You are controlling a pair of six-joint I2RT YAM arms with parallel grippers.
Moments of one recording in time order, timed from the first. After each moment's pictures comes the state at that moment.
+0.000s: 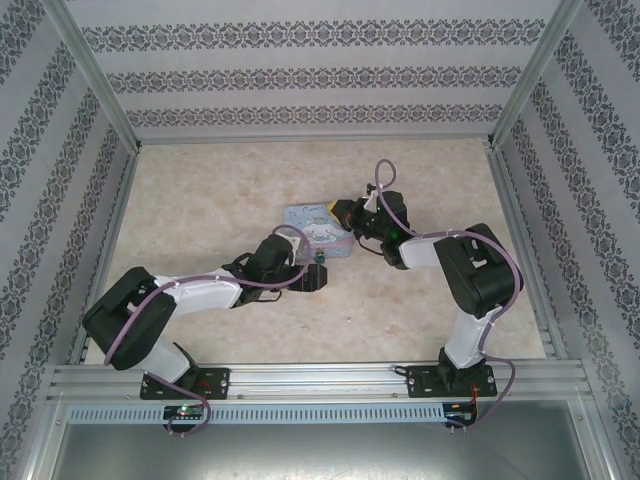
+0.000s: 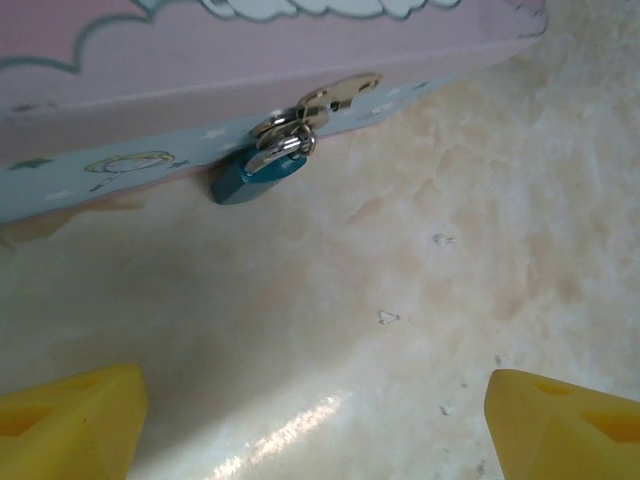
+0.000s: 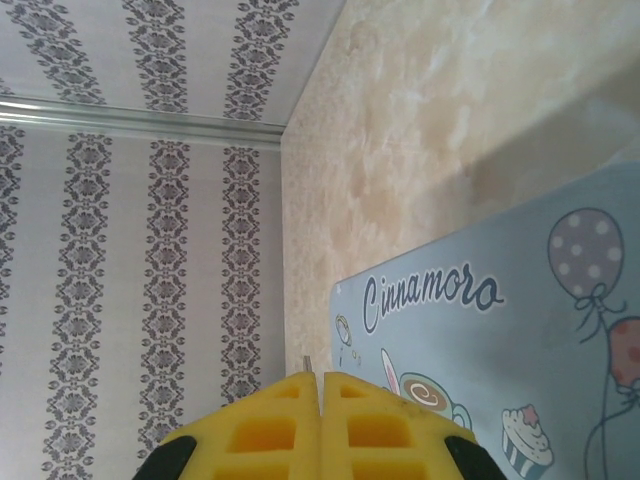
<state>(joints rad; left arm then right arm) -0.71 1.53 0.65 0.13 0.19 -0.63 0.40 1.83 0.79 0.77 -0.52 1.29</state>
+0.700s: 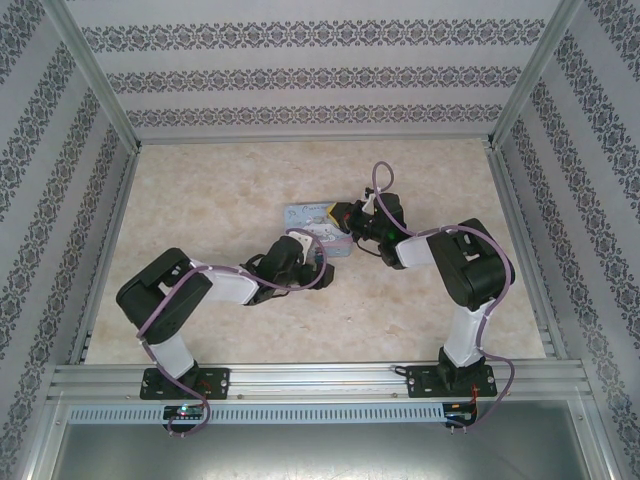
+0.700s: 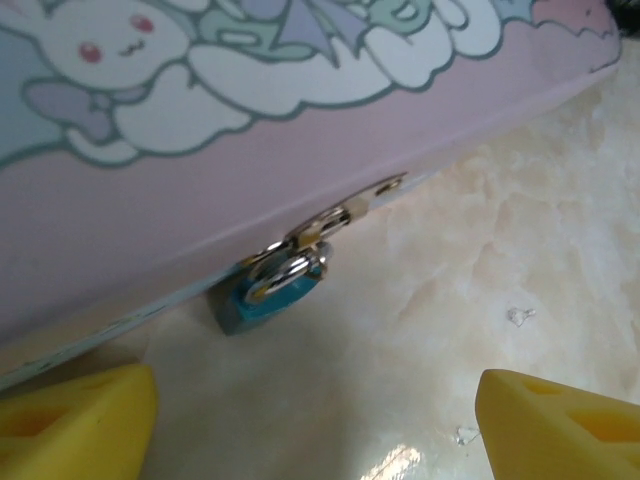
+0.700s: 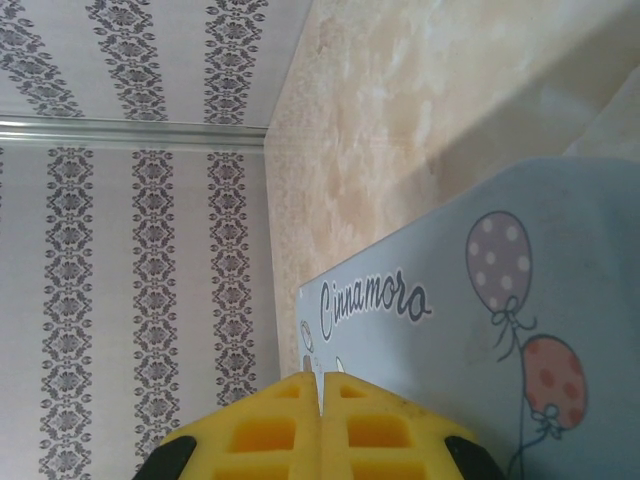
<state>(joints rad) -0.72 1.74 0.68 0.38 0.08 -0.48 0.40 1.89 0.80 0.79 -0.51 1.33</state>
